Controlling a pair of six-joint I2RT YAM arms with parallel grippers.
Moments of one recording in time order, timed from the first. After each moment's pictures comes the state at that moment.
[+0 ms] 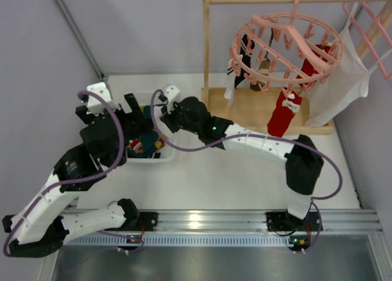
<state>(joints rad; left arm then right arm) -0.95 0.88 1.39 -0.63 -1.15 -0.23 1.02 1.76 1.46 0.07 0.06 0.06</state>
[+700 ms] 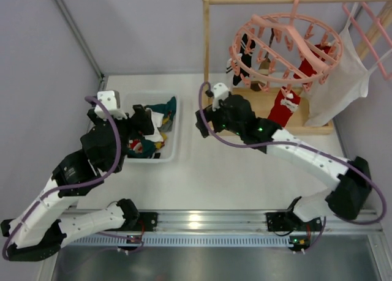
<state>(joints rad) -0.95 0.80 1.33 -0.67 -0.93 -0.30 0.87 1.52 1.30 -0.23 0.06 0.09</state>
